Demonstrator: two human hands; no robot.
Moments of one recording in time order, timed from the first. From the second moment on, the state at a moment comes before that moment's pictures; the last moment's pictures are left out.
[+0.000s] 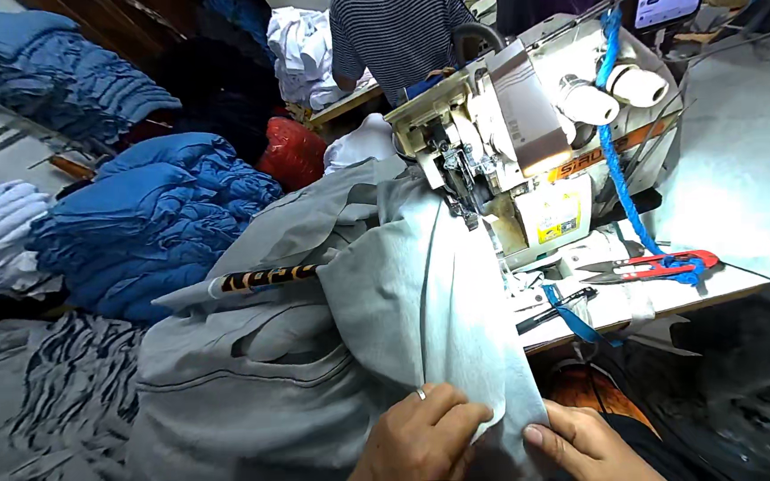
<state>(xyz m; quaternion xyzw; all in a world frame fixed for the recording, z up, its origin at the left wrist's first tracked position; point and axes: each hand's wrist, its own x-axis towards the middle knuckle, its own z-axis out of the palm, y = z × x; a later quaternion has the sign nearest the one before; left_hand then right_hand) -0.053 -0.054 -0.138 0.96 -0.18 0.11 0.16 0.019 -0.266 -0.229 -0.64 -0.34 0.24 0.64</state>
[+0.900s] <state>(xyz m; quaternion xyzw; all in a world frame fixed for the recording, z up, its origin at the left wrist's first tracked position) -0.011 -0.033 -0.128 0.93 -0.10 0.31 0.16 0.071 -0.243 -0.203 -0.64 -0.27 0.21 0.69</state>
